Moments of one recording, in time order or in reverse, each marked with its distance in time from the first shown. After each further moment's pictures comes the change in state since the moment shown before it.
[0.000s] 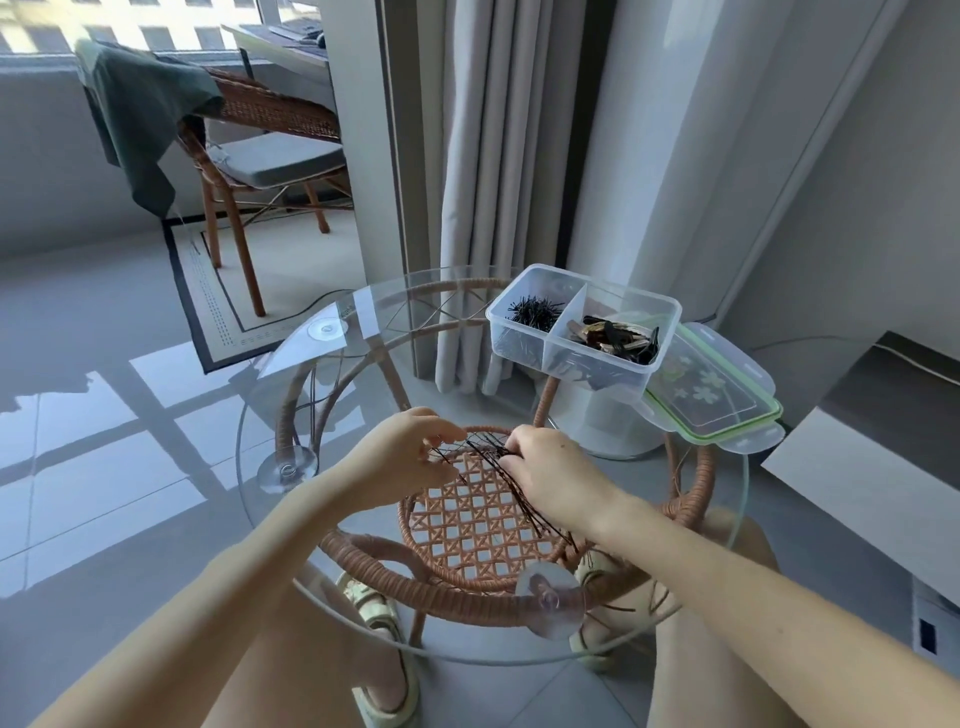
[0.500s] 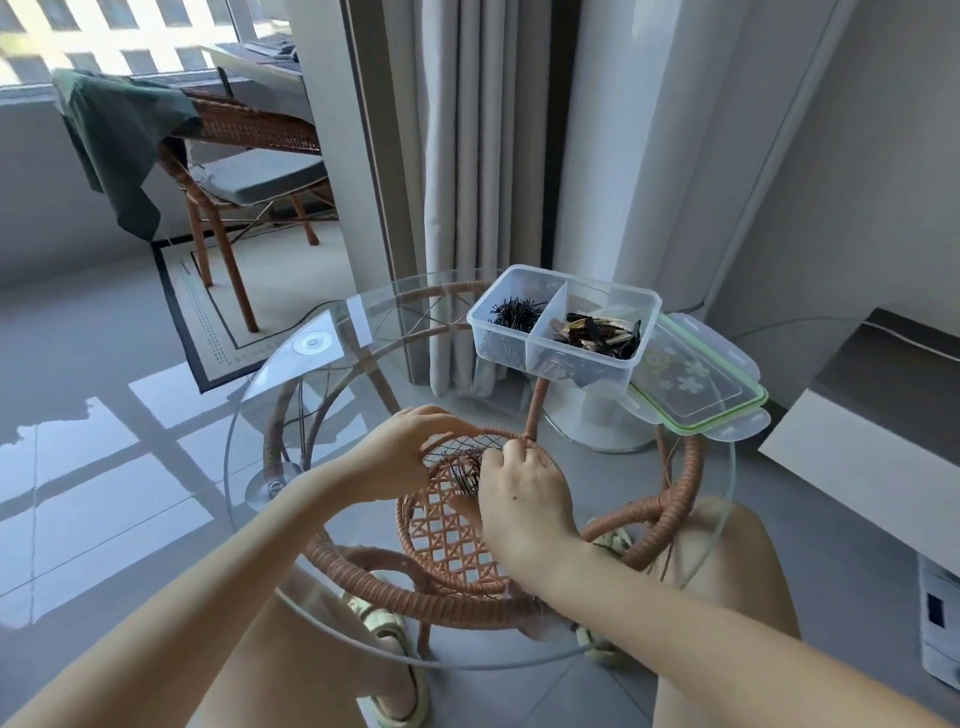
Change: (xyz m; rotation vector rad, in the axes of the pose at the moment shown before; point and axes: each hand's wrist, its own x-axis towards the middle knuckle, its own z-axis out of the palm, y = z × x) left_hand 0.013 0.014 -0.006 0.050 -0.140 0.041; right_hand -0.020 -0.022 0.032 -0.478 0.134 0.005
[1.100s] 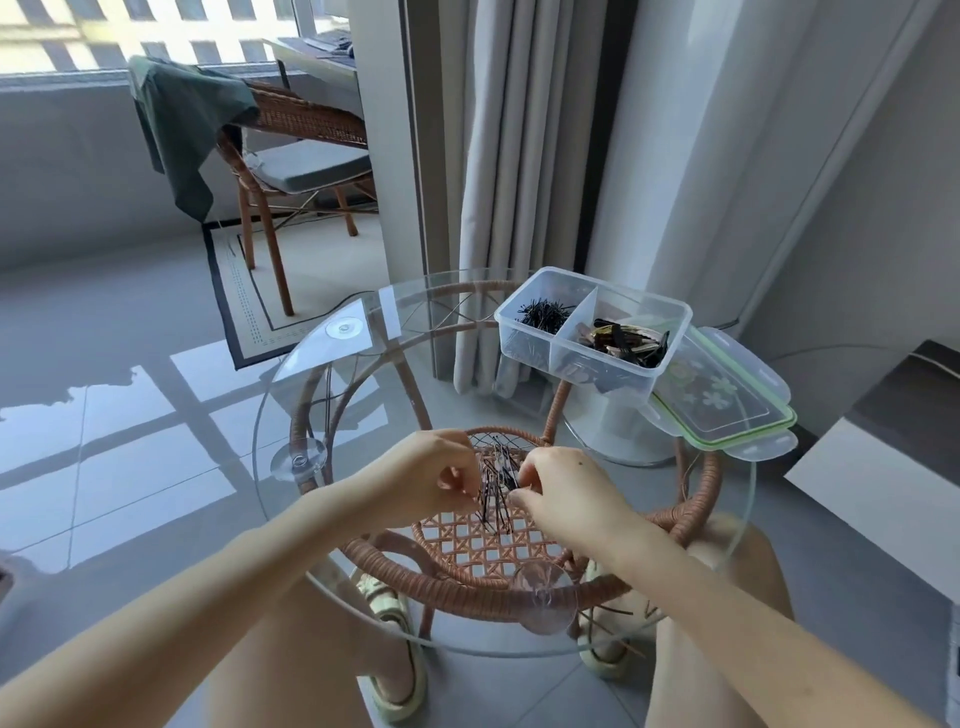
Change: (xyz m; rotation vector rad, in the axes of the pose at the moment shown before) left_hand -0.027 0.011 0.015 0.019 0.037 0.141; right_hand 0.000 0.038 -0.025 0.439 -0.182 0.040
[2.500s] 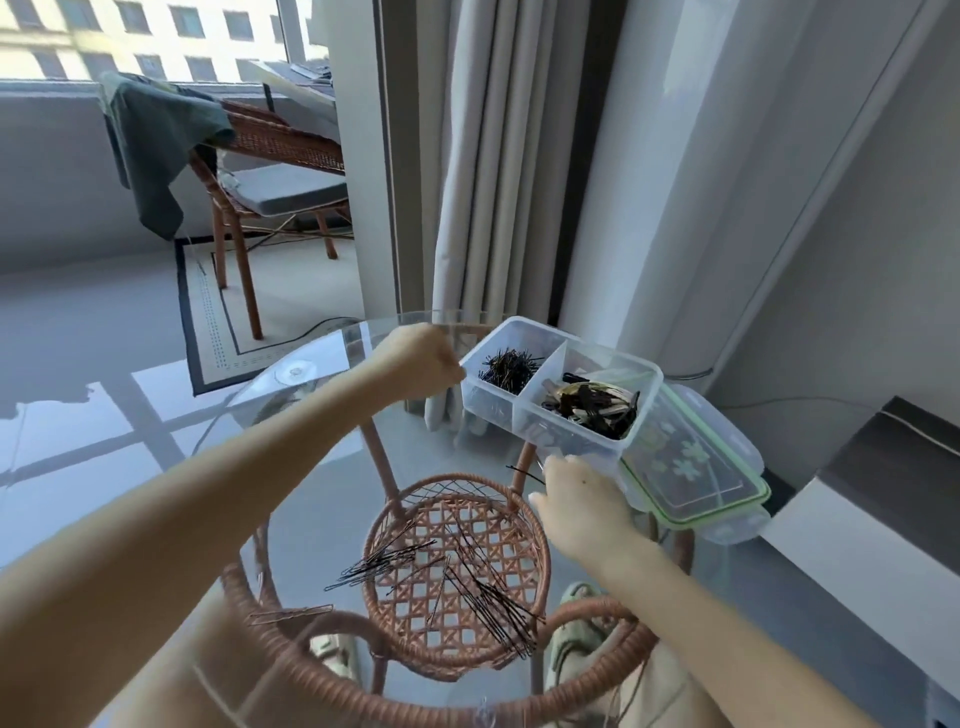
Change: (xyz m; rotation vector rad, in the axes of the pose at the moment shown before) left_hand 0.132 0.008 -0.086 0.118 0.284 -0.359; right_hand 0.058 0.052 -0.031 -0.226 0.064 0.040
